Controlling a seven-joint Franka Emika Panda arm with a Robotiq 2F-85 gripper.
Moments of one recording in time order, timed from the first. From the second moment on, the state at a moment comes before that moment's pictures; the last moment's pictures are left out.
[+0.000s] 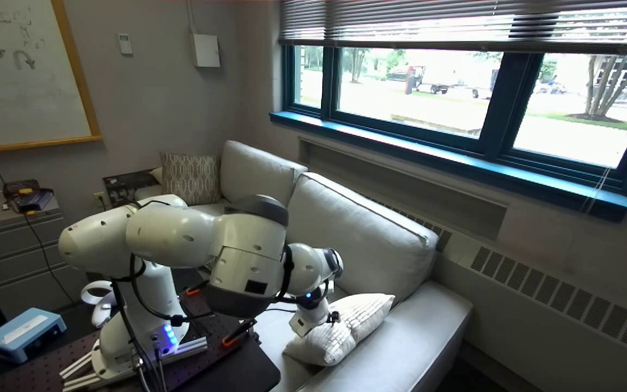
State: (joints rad) arm -1.37 1.25 0.84 -2.21 0.95 3.46 0.38
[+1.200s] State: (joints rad) arm -0.49 0.94 0.73 -2.07 0.85 3.22 0.50
